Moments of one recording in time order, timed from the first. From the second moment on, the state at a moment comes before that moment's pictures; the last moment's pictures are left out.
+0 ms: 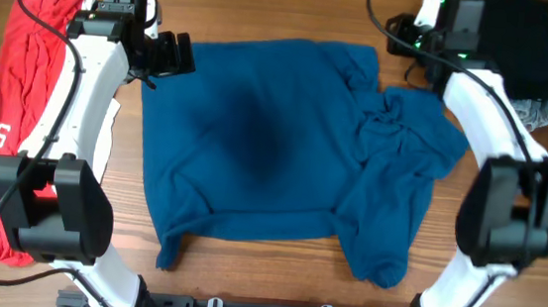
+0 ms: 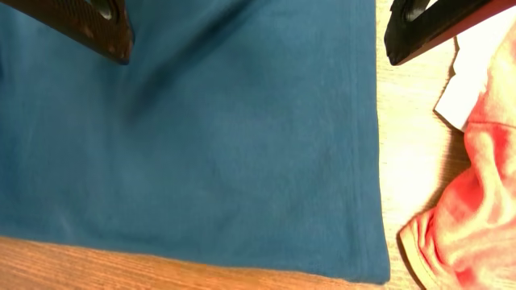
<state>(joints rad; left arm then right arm) -0.01 1.85 1.59 -0.92 0.07 -0.24 0.04 2.01 1.48 -0.19 -0.22 0.18</state>
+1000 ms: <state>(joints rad) -0.01 1.85 1.59 -0.96 0.08 -0.24 0.07 2.32 1.61 -0.07 -0.17 0.39</state>
